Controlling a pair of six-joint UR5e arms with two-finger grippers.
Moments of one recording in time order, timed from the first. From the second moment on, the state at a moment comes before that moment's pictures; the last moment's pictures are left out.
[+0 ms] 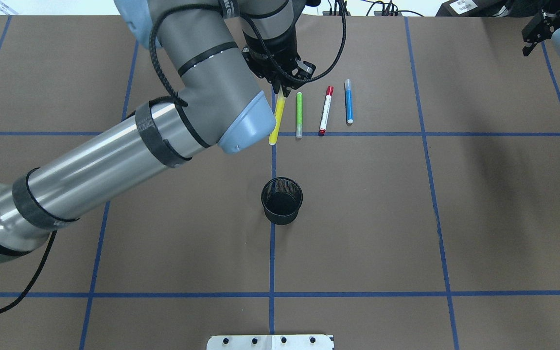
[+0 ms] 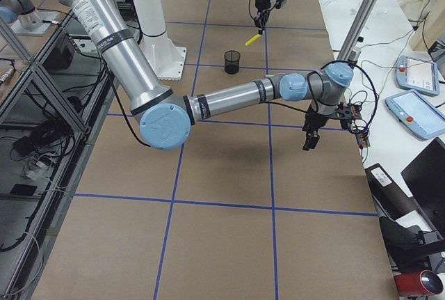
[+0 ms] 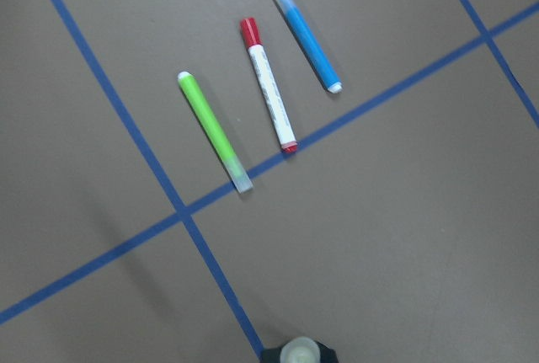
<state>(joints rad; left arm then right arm) -0.78 -2.71 -1.36 -1.44 -2.13 -0.63 1.34 -1.04 1.32 -1.71 2.25 0.38</state>
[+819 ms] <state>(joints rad) -0.83 -2.77 -1.02 -1.56 -2.23 -0.75 1.33 -1.08 1.35 -1.62 2.27 0.38</state>
